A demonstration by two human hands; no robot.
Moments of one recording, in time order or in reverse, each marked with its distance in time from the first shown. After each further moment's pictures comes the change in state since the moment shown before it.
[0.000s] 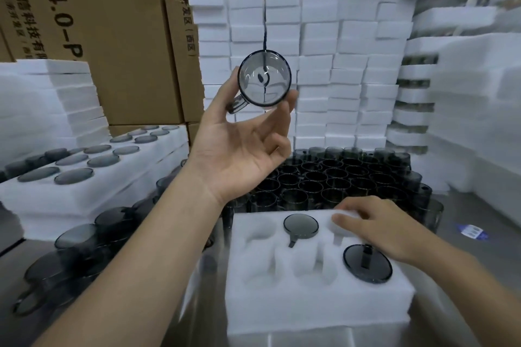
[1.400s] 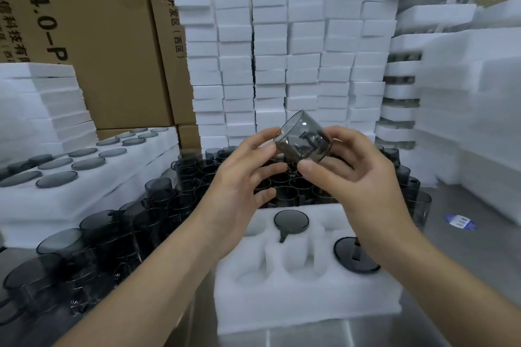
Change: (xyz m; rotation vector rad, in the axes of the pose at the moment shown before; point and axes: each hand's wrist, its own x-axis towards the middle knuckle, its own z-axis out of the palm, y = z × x) left_hand -0.018 -0.057 -0.026 0.784 0.235 0.216; right_hand -0.026 -0.094 0.011 0.964 0.401 -0.394
